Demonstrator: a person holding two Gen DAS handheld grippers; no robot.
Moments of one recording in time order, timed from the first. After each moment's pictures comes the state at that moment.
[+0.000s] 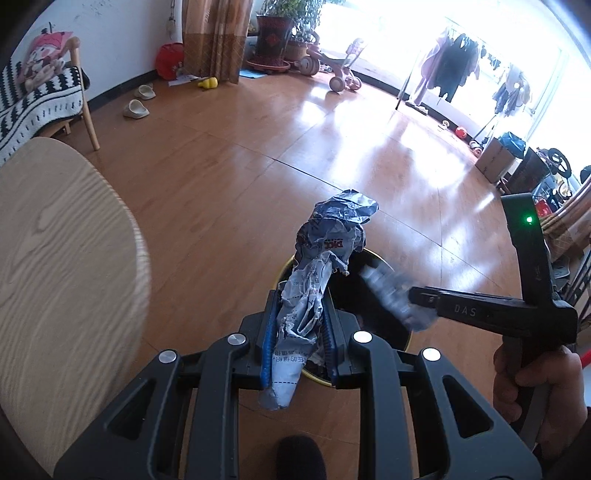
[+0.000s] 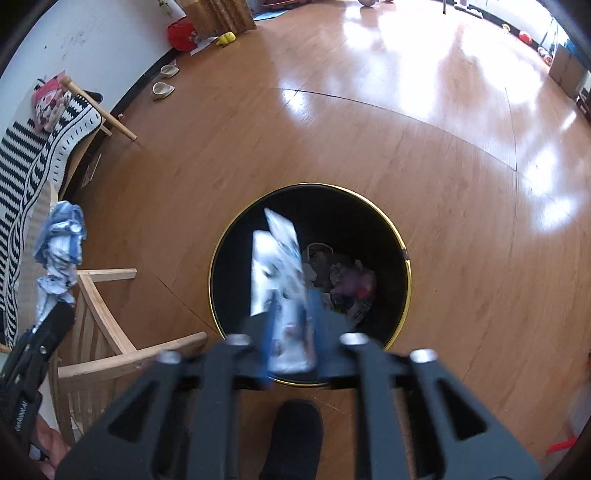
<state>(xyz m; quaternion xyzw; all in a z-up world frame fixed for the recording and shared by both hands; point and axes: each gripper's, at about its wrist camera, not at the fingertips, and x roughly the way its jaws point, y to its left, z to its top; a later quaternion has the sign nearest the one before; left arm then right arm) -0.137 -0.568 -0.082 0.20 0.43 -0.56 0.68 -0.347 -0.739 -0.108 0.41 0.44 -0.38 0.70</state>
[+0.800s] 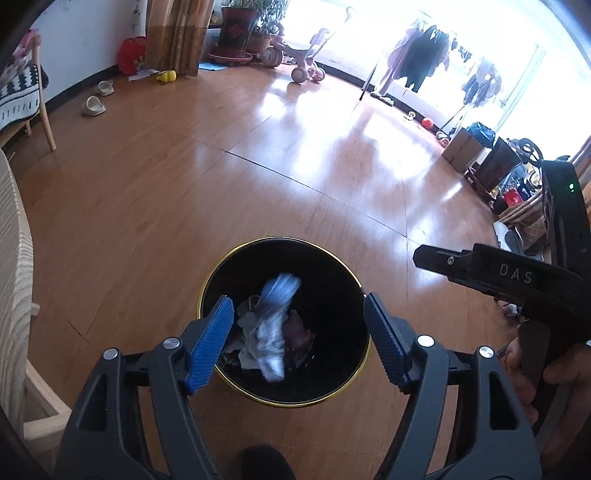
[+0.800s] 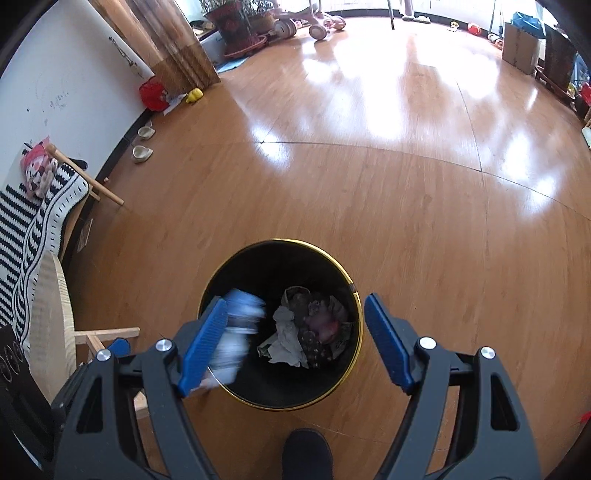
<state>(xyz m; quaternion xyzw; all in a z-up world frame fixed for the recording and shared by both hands) -0.172 -0.599 -0.112 0.19 0.44 -0.61 0.63 -0.402 -0.752 -0.074 0.43 0.35 -0.45 0.70</state>
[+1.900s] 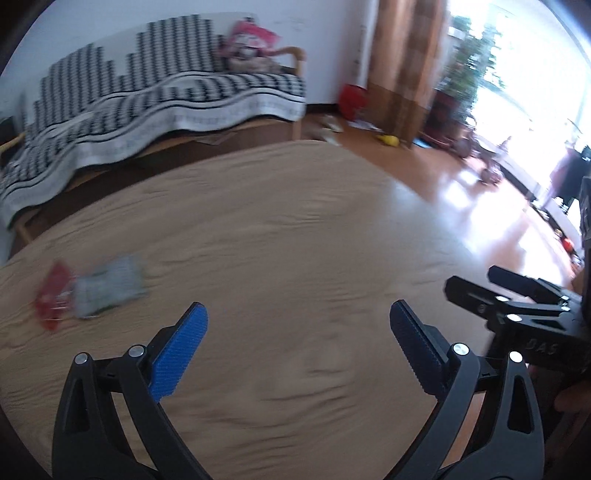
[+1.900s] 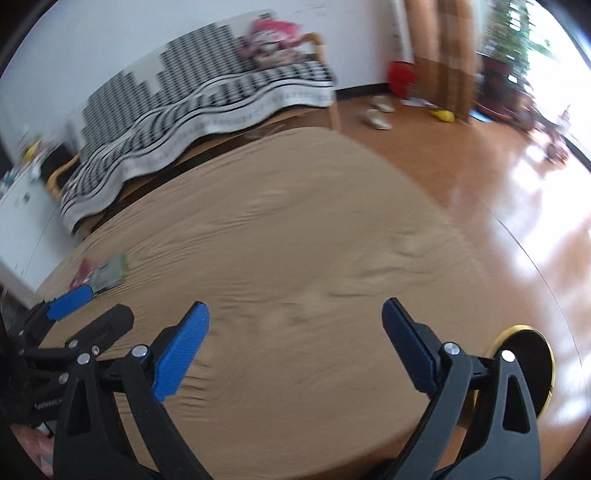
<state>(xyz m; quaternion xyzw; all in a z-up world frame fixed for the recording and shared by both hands) 0.097 -0.245 0.017 0.10 0.41 -0.31 0.86 -0.015 -0.451 0.038 0.18 0.41 -0.15 0.88</state>
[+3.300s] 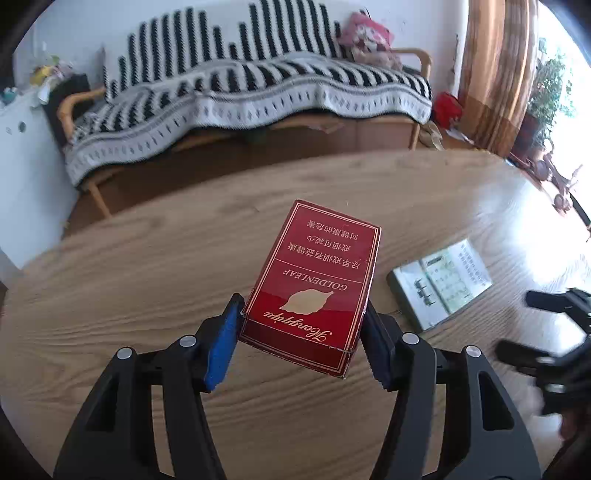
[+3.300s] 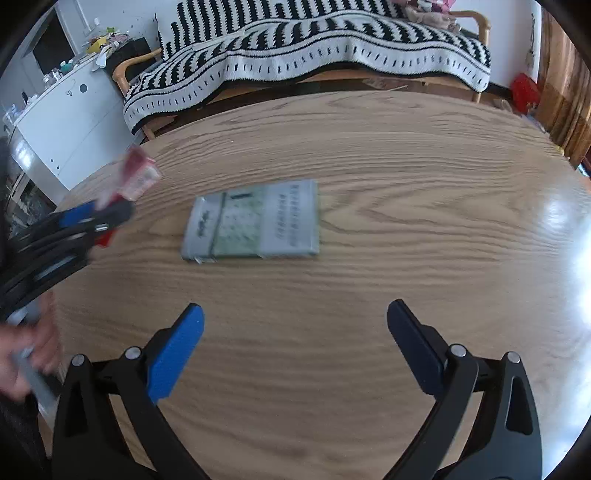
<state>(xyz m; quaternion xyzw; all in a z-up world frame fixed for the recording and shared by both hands) 0.254 -0.011 -0.022 0.10 0.41 -0.18 0.89 0.173 -0.225 -0.039 0.10 0.51 0.02 0.86</state>
